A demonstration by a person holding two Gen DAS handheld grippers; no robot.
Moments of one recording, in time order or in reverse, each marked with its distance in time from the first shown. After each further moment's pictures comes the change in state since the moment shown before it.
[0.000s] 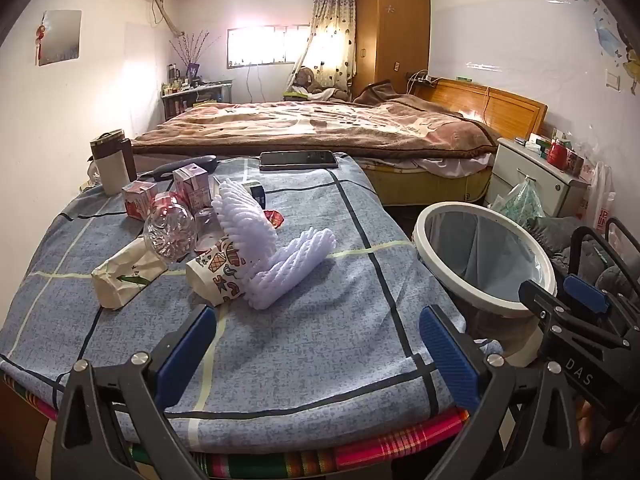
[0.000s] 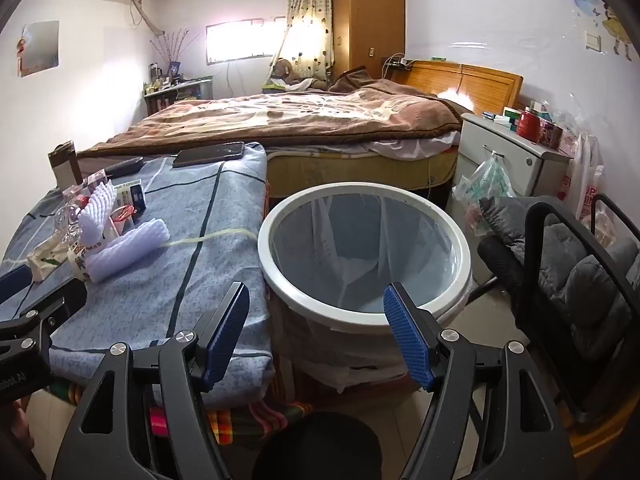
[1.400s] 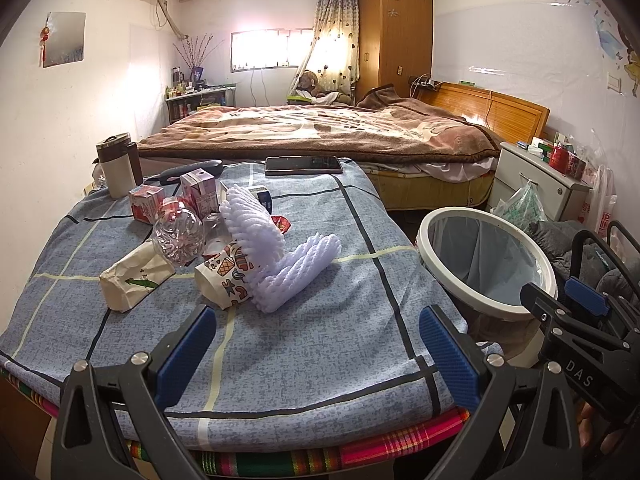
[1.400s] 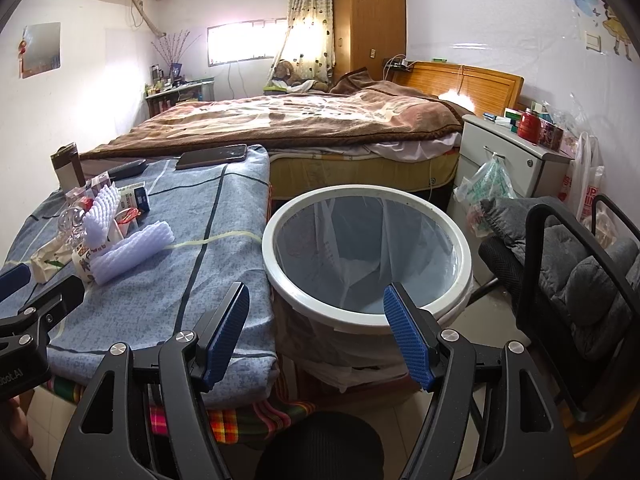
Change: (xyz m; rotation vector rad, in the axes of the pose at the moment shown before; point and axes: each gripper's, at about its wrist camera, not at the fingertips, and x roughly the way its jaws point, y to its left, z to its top) left arm -0.008 0.004 0.002 -0.009 -0.016 0.005; right arm -0.003 0.000 0.002 0.002 0.000 0.007
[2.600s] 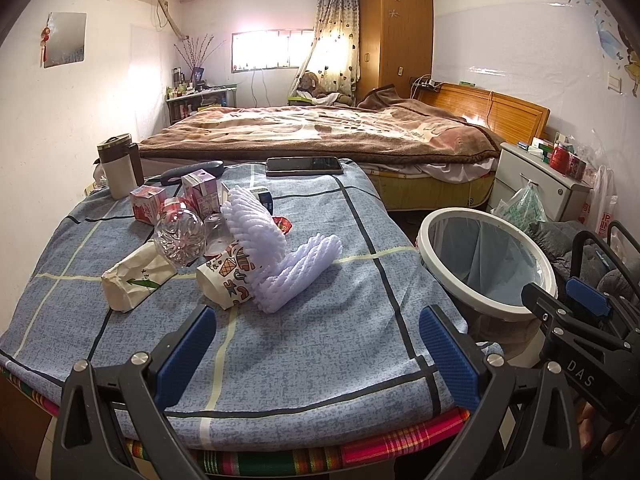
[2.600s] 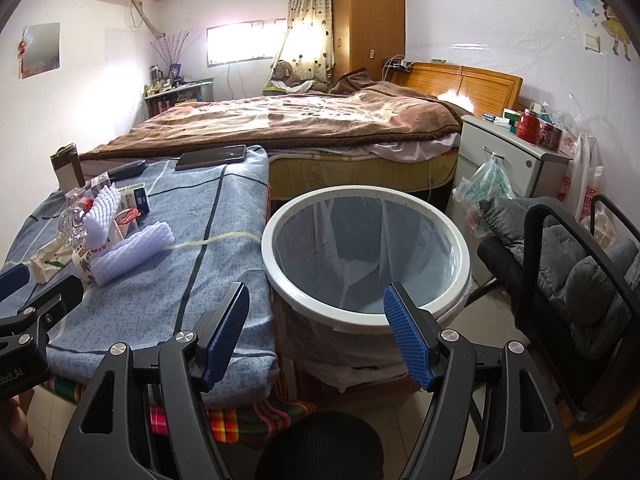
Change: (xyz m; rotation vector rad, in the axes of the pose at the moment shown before) left arm -0.001 0.000 0.000 0.003 0.000 0.000; right arm -0.001 0.001 -0.001 0.002 -0.002 0.001
